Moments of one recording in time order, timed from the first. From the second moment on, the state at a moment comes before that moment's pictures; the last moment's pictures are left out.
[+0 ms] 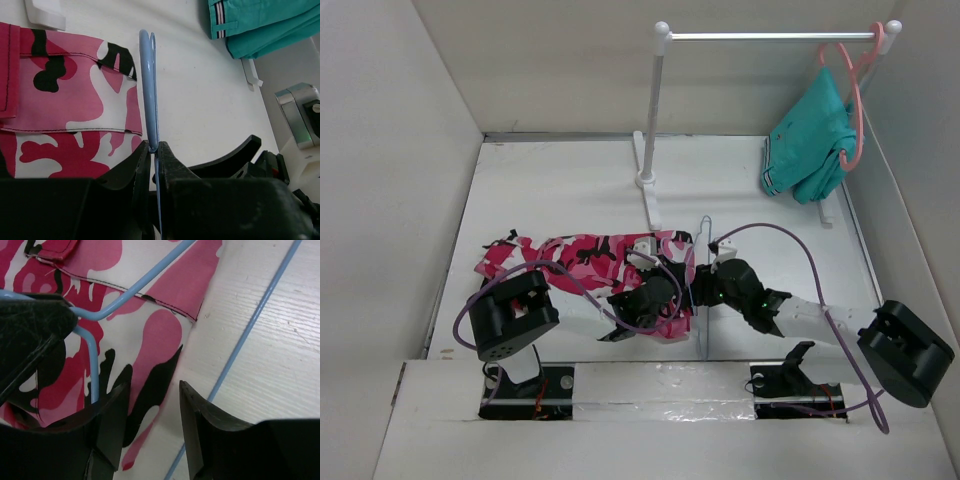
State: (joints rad) left arm -1.20 1.63 0.62 0.70 -0.77 -0.92; right arm 0.79 1.18 0.35 0.25 0.16 0.48
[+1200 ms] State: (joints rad) left arm -1.16 1.45 0.45 0.74 -0.76 -0.78; right arm 0.47 0.56 0.17 0.18 -0.06 0.52
